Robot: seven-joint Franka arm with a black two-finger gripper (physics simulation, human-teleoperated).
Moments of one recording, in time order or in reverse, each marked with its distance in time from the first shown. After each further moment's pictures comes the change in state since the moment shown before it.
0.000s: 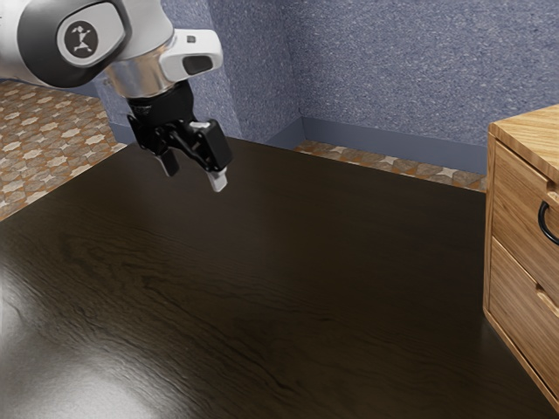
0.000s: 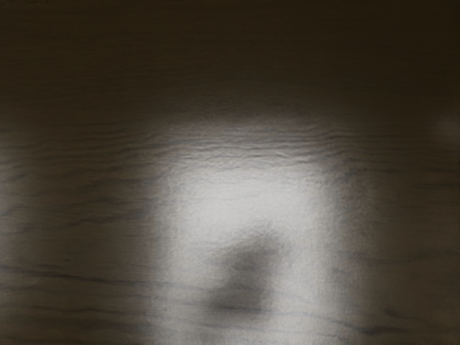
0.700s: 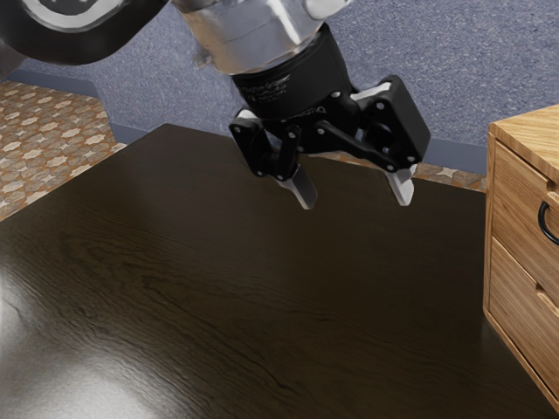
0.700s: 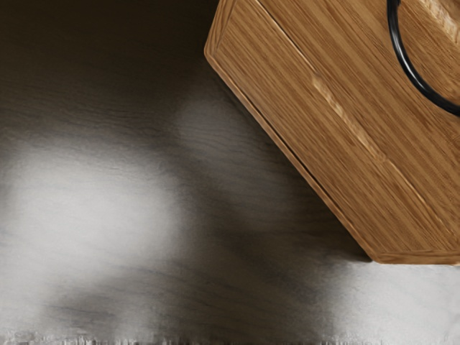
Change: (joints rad) arm -0.323 0.052 -0.201 0.275 -0.089 -0.073 -0.696
